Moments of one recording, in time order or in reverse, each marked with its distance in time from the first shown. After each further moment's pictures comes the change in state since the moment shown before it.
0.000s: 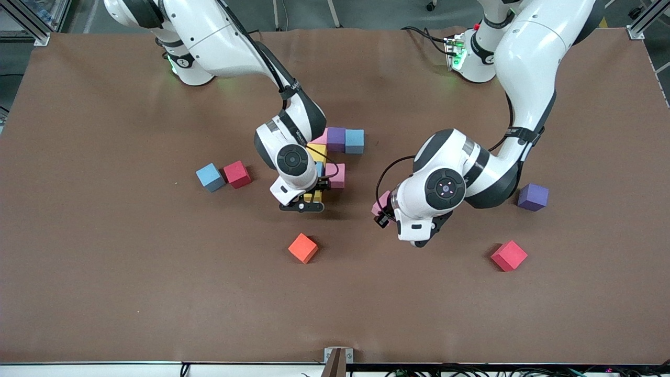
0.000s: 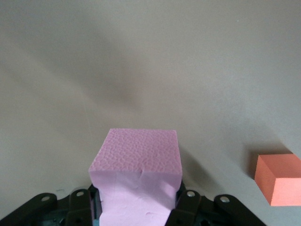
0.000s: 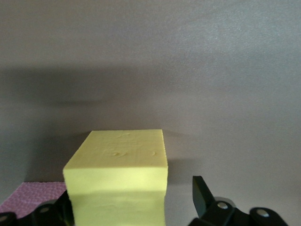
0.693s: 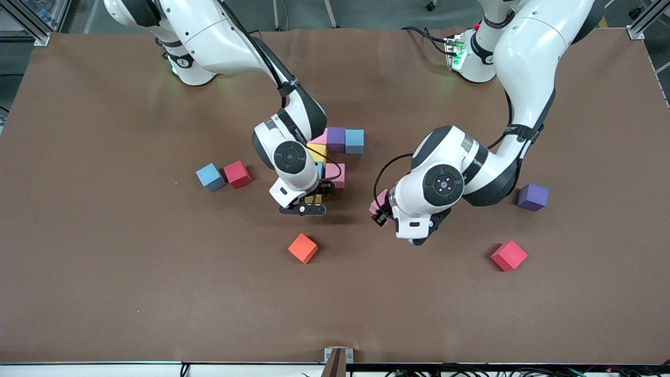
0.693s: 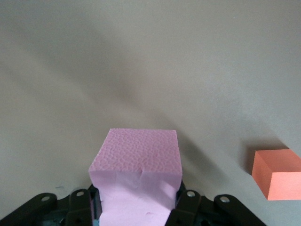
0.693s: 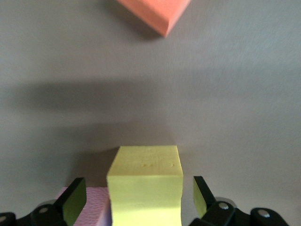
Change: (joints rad) left arm -0.003 -0.006 -0.003 0.000 0.000 0.000 -0.002; right arm -0.016 -0.029 -0.004 0.062 0.001 0.000 0.002
